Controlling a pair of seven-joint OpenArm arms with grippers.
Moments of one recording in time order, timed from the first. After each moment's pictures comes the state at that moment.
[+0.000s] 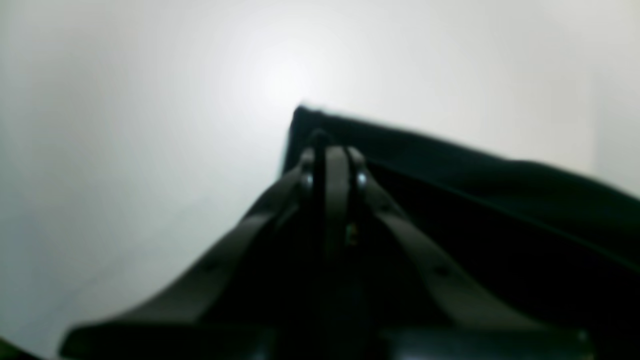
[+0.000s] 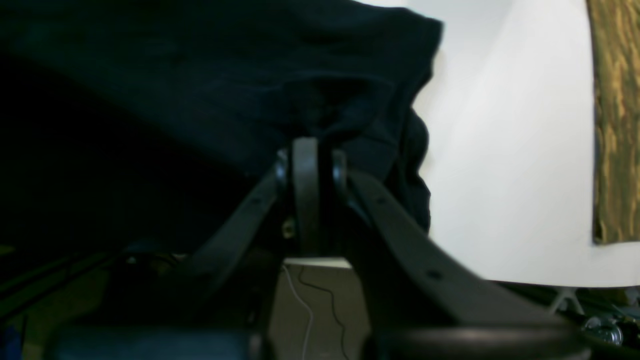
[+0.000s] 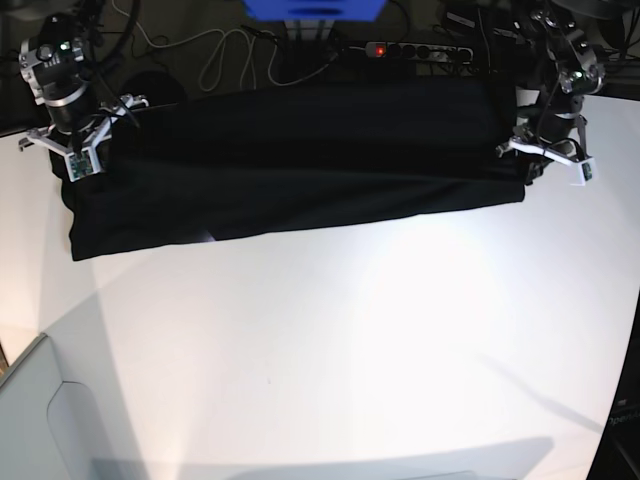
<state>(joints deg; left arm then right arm) 25.6 -8.5 -36.6 106.5 -34.5 -14.5 45.3 -32.0 4.3 31.9 123.1 3.1 37.1 -41.9</state>
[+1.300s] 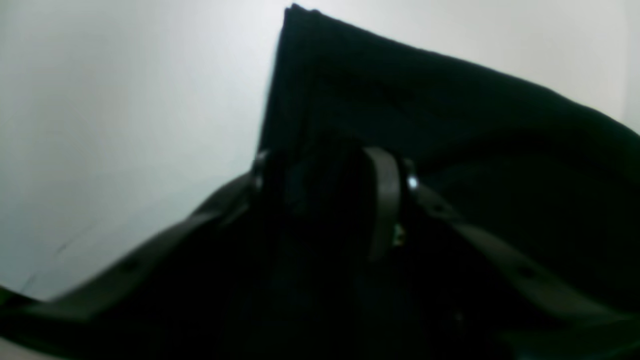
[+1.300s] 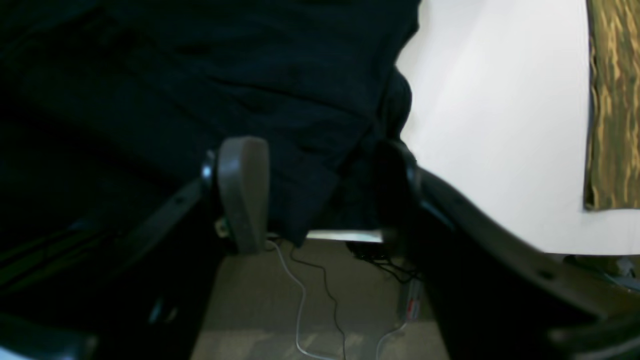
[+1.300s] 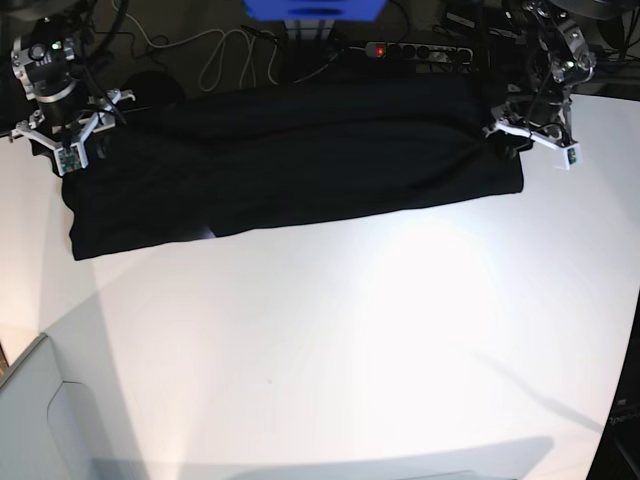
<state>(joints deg) 27.6 -6.4 -36.6 106.2 -34.6 -14.5 51.3 -32.8 5.6 34.4 120.8 2.7 37.1 -42.4</state>
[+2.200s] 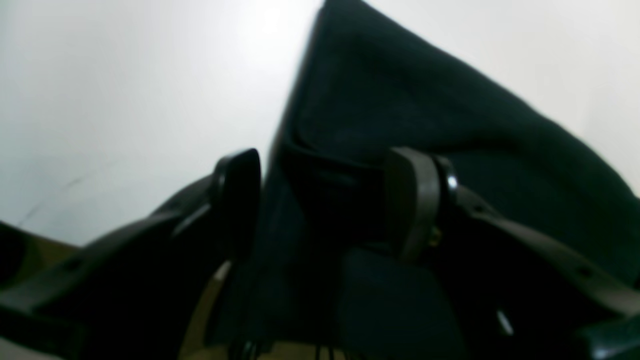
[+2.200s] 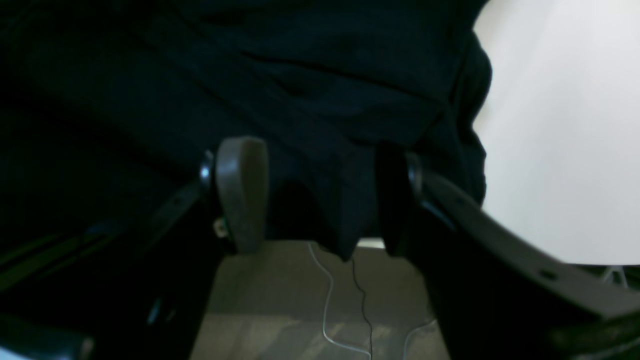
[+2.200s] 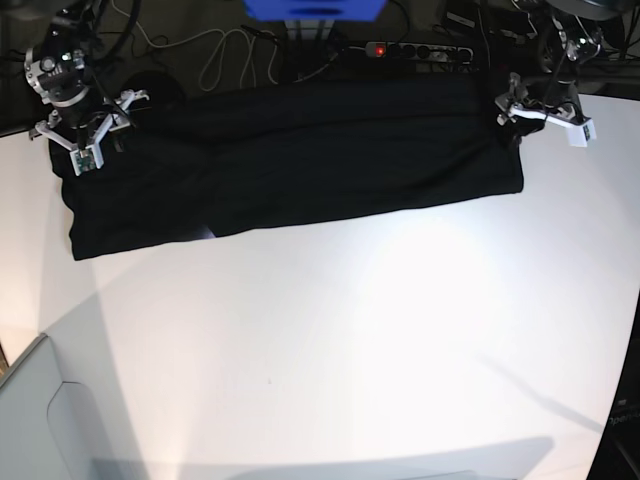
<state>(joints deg) 32.4 -5.2 -42.2 108.4 -45.7 -14.3 52.2 -30.5 5.5 31.0 113.1 2.7 37.1 -42.0</state>
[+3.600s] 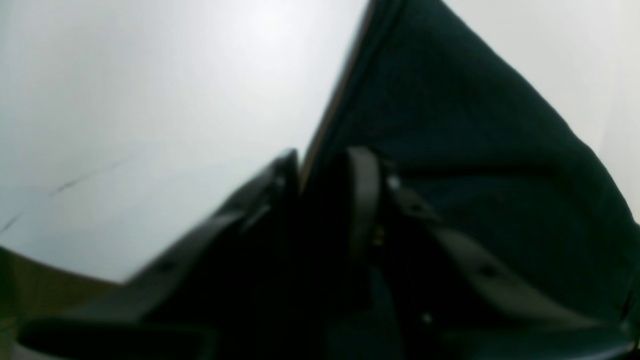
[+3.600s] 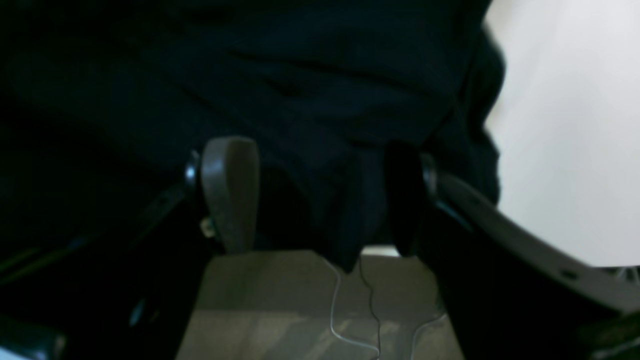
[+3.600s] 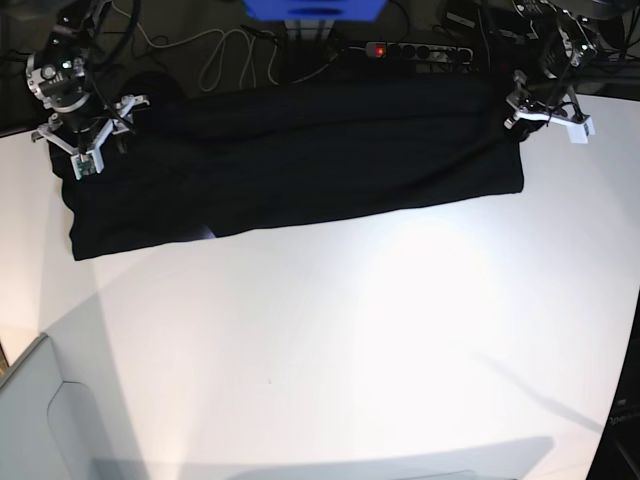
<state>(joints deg) 29.3 -7.4 -42.1 94.4 -47.8 -15.0 49.7 -28.3 5.5 31.1 109.9 2.5 37.1 -42.5</state>
